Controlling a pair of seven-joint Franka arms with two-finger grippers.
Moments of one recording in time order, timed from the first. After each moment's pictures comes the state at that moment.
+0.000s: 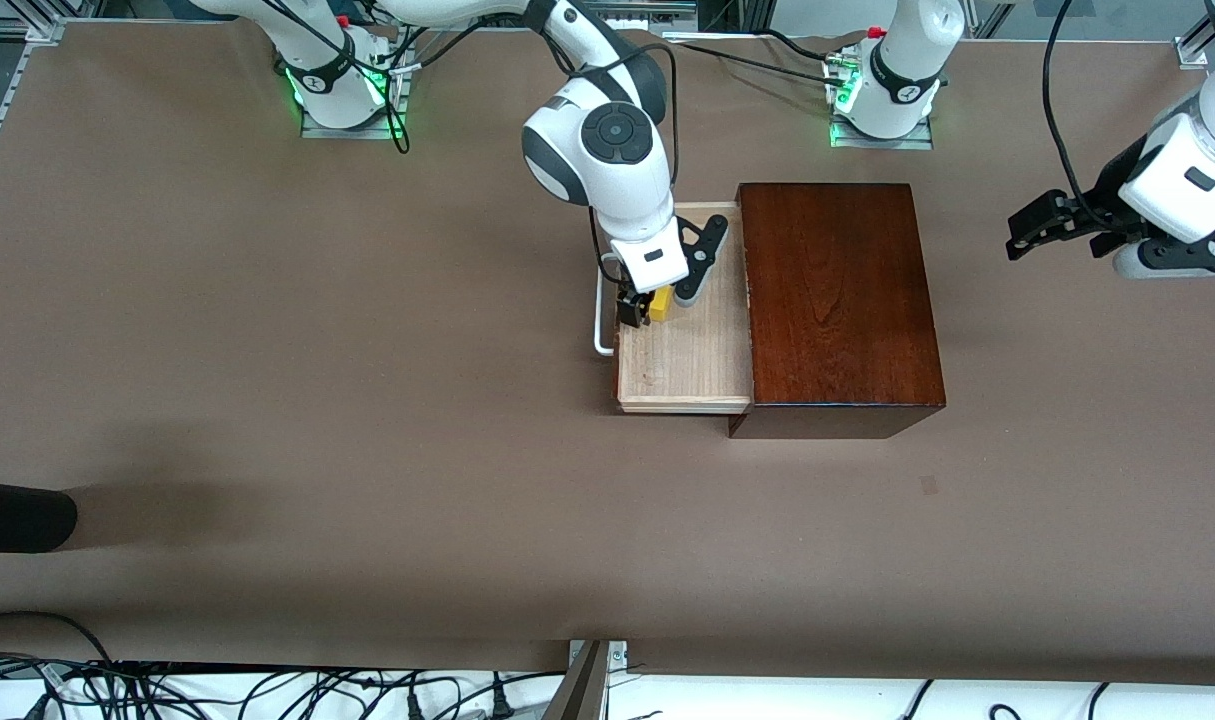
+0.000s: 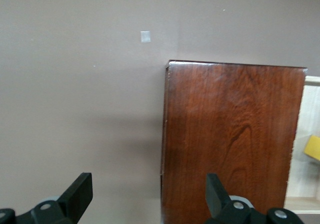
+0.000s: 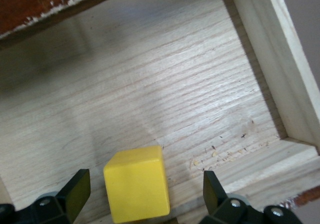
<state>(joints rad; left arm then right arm) -0.26 0.00 0.21 -1.64 -0.05 1.59 -0.13 0.88 0.67 -0.01 -1.39 0.07 2.24 -0.29</state>
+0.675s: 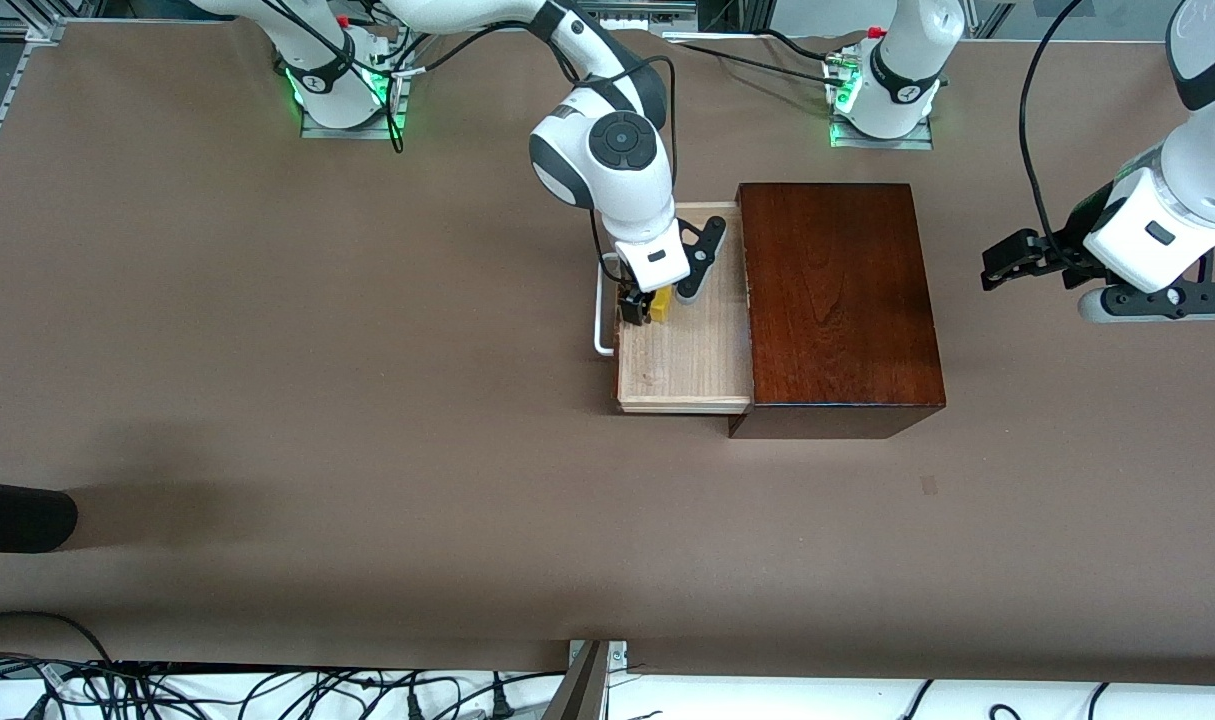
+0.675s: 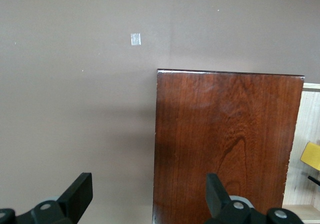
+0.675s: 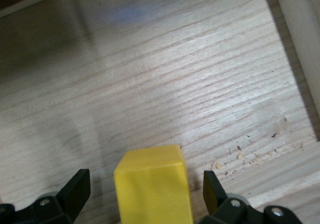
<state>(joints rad) -0.26 0.09 0.18 -1.58 -0.06 1.59 -0.13 0.90 0.68 -0.01 -1.43 0.07 2.28 -0.30</state>
